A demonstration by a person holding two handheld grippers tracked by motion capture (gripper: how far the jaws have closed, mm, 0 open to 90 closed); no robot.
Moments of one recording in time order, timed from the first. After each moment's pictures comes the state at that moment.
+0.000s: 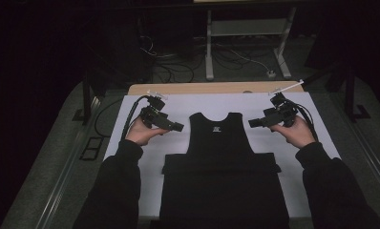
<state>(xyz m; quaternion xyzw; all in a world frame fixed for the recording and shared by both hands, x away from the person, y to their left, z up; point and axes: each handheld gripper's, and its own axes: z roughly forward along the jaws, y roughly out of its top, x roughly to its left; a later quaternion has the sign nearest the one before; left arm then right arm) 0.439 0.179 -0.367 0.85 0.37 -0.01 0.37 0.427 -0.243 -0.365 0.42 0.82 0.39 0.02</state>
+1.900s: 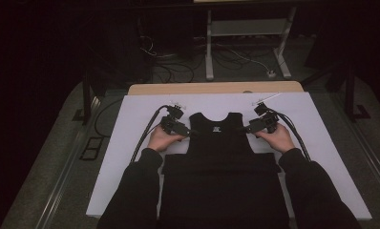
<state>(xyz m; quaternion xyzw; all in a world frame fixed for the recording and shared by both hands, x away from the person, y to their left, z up) 0.456 0.131 -0.429 0.85 0.38 -0.04 0.35 0.455 -0.217 -0.435 0.44 0.83 0.36 -0.02</state>
